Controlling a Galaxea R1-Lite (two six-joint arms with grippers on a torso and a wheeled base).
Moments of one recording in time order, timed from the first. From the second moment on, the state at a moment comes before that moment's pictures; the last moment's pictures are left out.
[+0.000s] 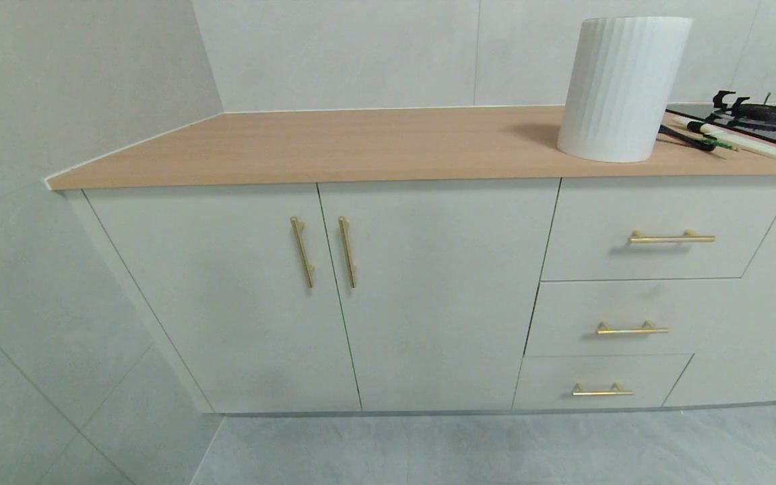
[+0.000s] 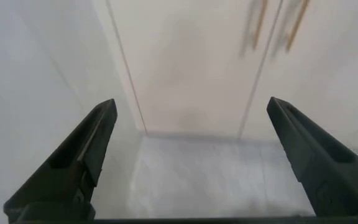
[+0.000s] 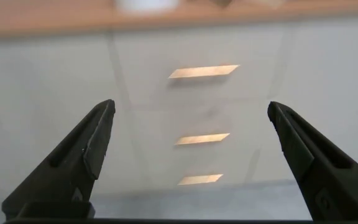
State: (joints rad) left arm -0.28 0.43 -0.48 0.14 0.42 0.00; right arm 0.10 0.57 -0.42 -0.29 -0.23 -0.03
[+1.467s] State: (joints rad) left arm -0.01 0.00 0.00 0.00 -0.04 0.02; right arm 0.00 0.00 0.00 0.00 0.01 0.02
